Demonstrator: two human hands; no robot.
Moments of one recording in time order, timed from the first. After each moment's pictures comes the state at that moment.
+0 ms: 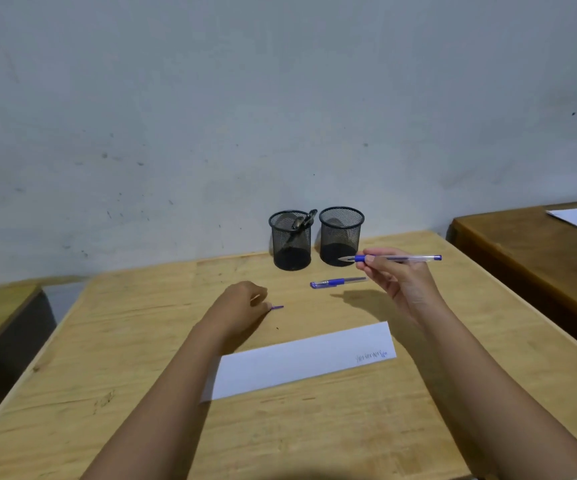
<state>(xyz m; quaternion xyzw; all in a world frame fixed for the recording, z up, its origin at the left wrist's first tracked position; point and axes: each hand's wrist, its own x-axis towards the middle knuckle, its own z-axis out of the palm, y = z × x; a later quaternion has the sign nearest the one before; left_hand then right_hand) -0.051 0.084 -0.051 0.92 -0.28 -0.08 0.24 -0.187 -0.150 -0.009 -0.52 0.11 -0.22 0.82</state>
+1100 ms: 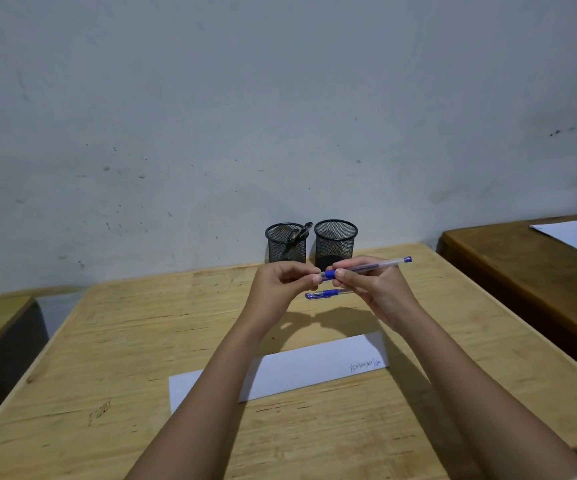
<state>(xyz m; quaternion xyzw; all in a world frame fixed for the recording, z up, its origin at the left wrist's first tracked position) -0.103 0.032 -0.001 0.66 -0.31 -0.10 0.68 -0.186 -0.124 0.006 -0.62 0.03 -0.20 0.75</state>
